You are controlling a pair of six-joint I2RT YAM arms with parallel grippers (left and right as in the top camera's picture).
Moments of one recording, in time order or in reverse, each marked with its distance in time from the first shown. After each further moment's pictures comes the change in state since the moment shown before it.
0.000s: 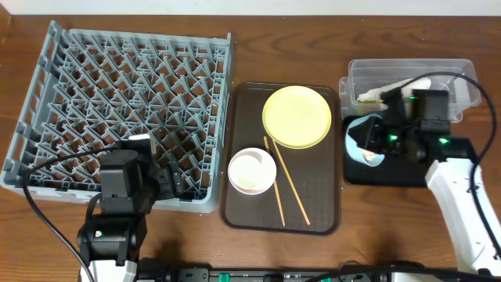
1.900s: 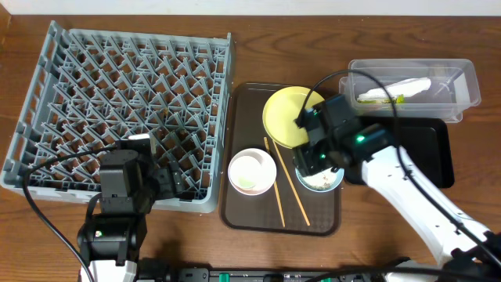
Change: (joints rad) left arm 0.000 0.000 0.000 0.004 0.000 0.000; right arm 0.549 0.145 0.081 -0.111 0.369 -0.213
